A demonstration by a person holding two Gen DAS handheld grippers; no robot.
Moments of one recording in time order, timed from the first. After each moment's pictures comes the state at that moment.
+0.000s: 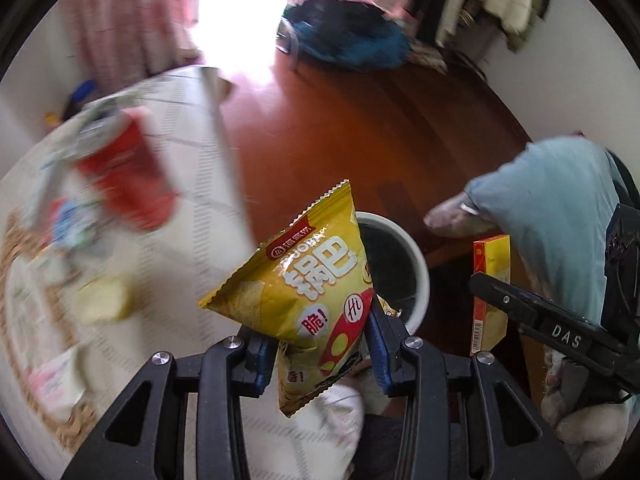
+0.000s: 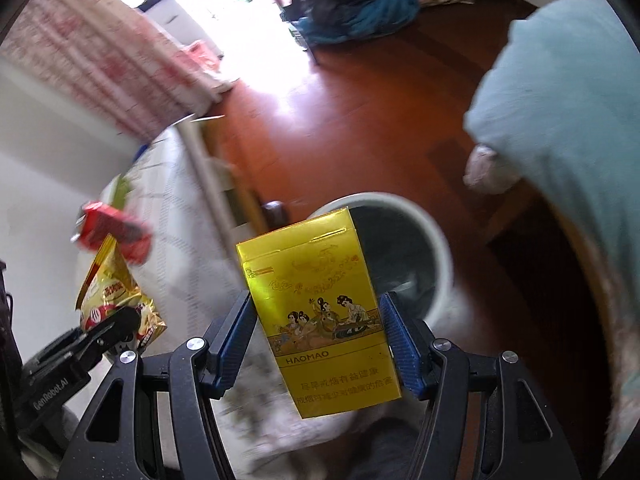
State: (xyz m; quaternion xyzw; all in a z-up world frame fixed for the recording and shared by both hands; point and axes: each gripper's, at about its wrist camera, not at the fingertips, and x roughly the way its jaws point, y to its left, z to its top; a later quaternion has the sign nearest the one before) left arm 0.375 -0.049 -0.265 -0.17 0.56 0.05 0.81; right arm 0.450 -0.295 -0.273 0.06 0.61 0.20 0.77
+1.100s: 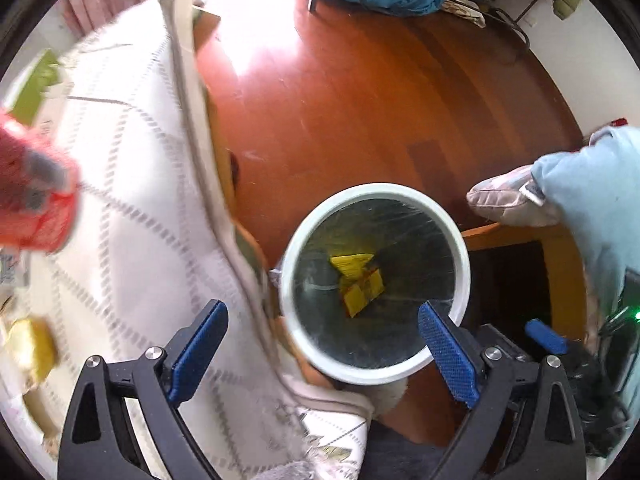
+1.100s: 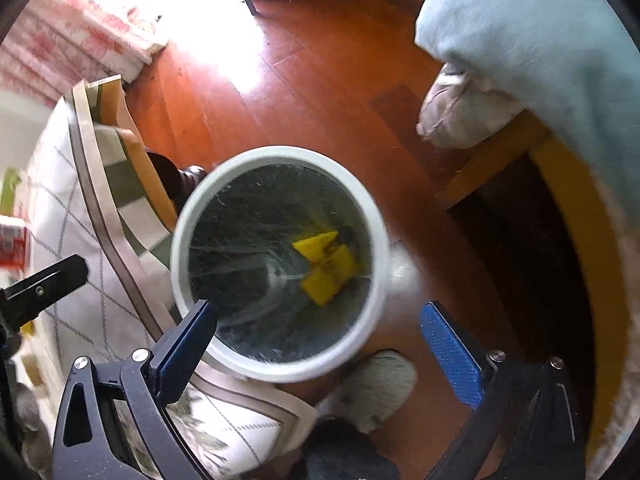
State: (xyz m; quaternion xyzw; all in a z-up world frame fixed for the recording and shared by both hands) left arm 0.432 -0.051 -0.340 -0.16 0.64 0.10 0.75; right arm 0.487 -0.307 -0.379 -0.01 0.67 0.12 0.73
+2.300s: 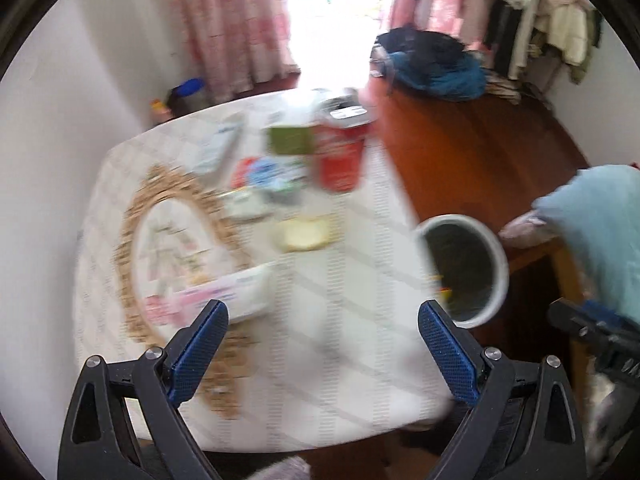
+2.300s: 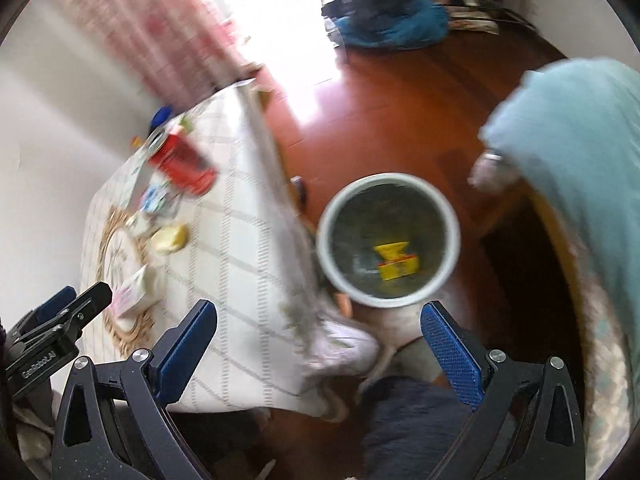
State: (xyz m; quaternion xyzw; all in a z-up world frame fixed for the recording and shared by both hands) left arm 0.223 0.036 -0.196 -0.14 0.54 0.22 0.80; right arm 0.330 -0.213 -0.186 -0.03 0.60 0.24 0.77
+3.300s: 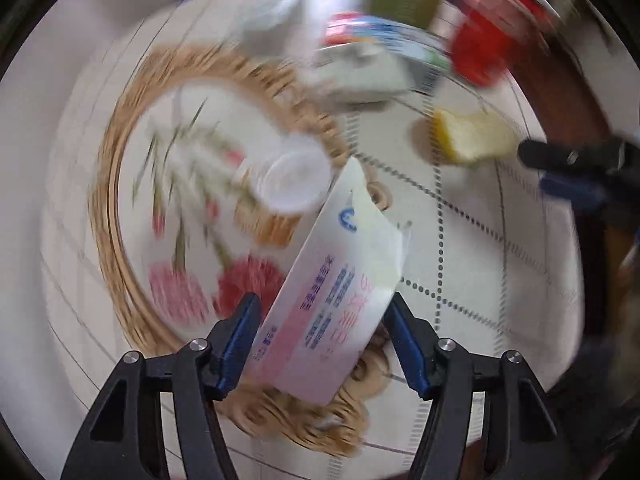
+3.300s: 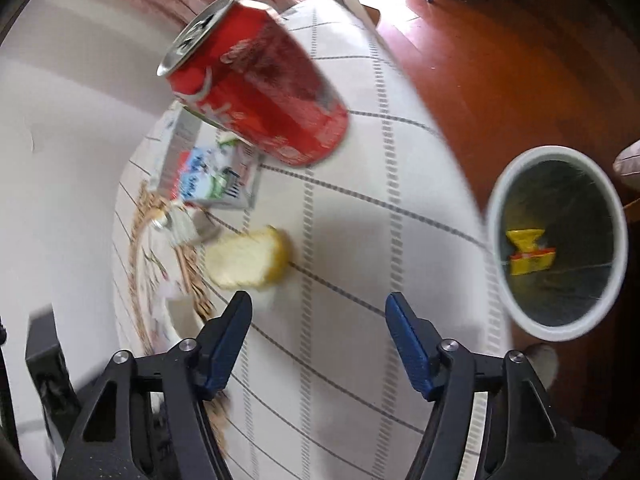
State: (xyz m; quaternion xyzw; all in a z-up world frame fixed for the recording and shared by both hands) left arm 0.180 0.160 -0.327 -0.21 0.64 0.19 0.71; right arm 0.355 -0.031 -0.307 0.03 0.66 0.32 0.68
